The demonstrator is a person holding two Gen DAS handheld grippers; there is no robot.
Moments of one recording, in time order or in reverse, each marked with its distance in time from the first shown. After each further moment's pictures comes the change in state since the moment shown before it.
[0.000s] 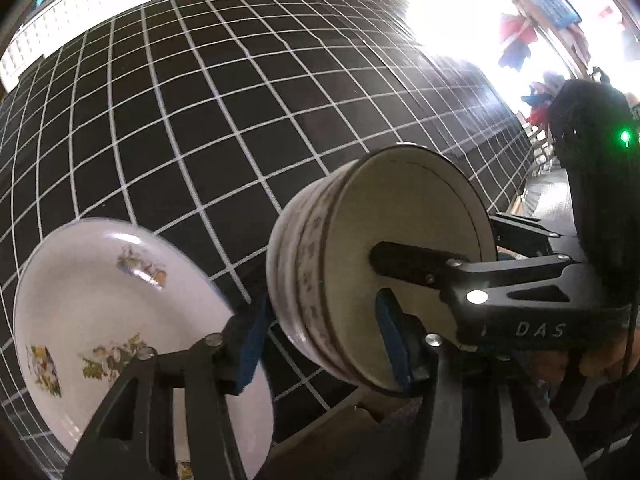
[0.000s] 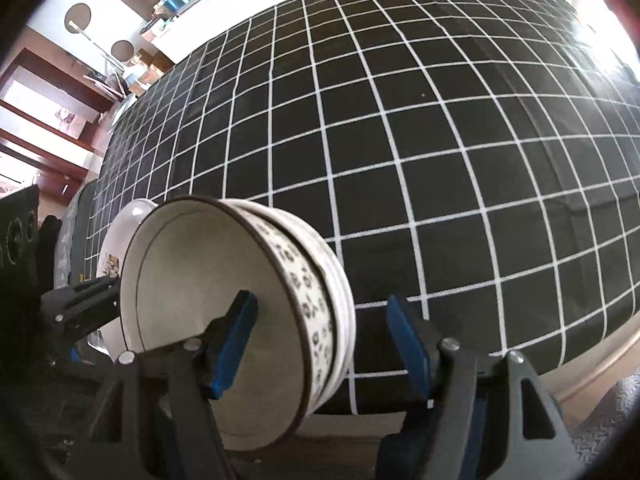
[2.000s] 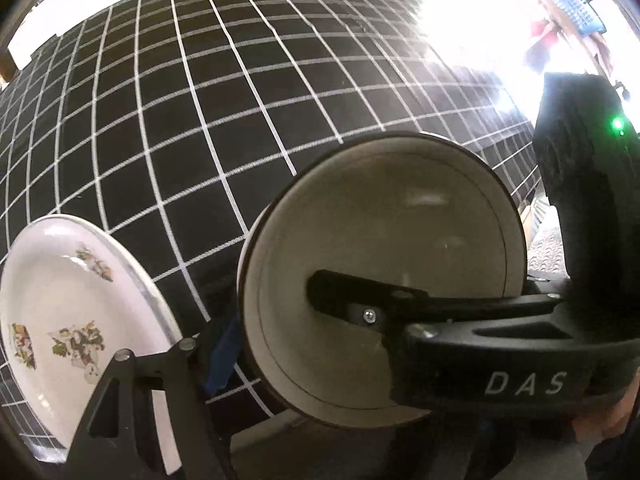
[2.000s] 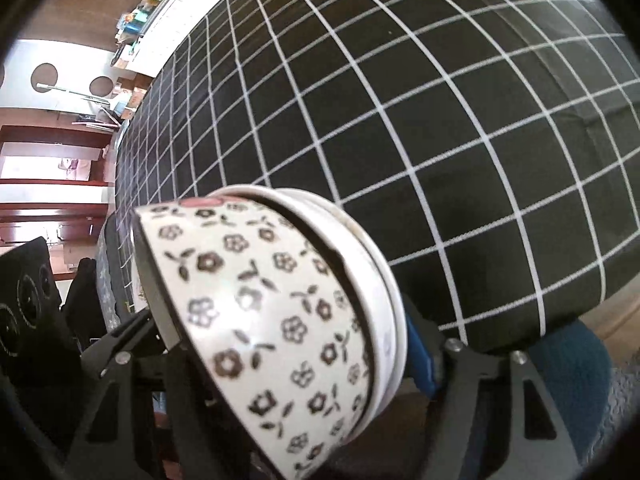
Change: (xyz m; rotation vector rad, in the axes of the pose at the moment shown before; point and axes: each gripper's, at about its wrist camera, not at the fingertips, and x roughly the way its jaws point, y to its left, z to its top) left arm 0.006 -0.033 0.011 -0.088 0.039 0.033; right arm -0.038 -0.068 -0.015 0.238 0.146 0.135
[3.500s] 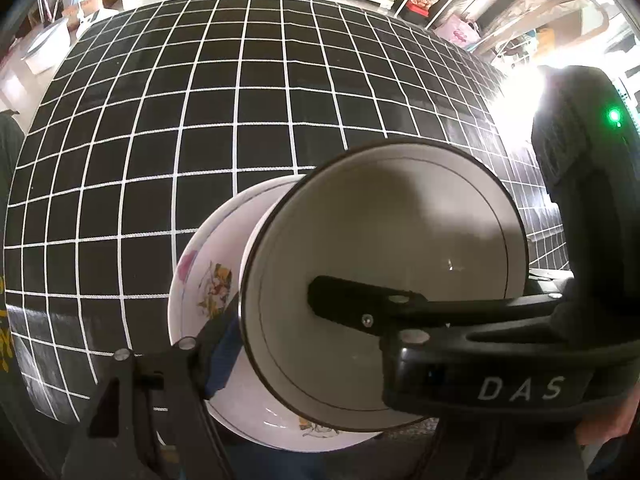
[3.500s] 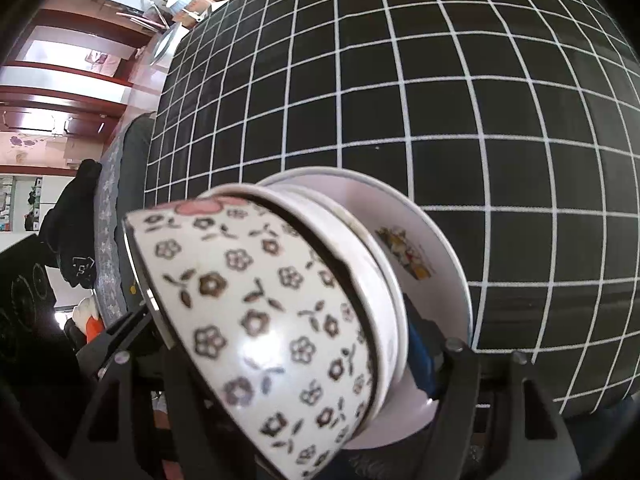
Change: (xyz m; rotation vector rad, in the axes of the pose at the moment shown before) left arm -0.073 0.171 -0.041 -0.304 -0.146 0.087; right arm 0.092 0.181 0.008 -0.323 0.165 -0.020
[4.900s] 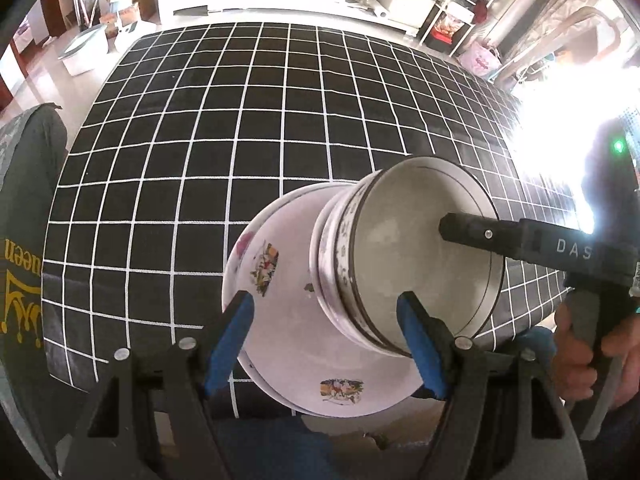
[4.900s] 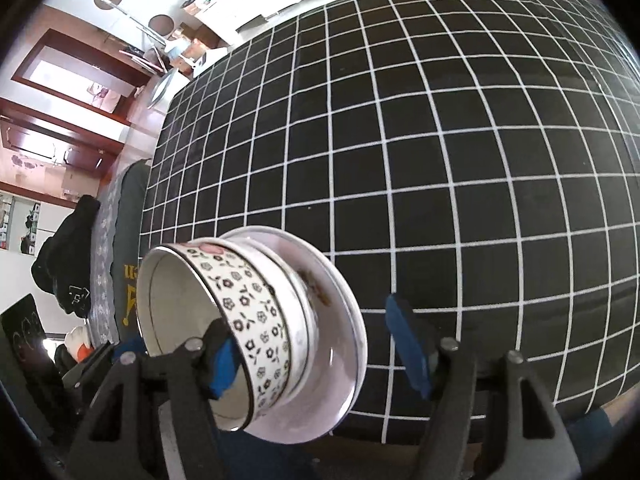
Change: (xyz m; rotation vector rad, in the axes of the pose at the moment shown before) left arm -0.049 0.005 -0.024 -0.069 -0.099 0.088; right arm -0.050 -0.035 -0.005 0.016 -0.192 -0.038
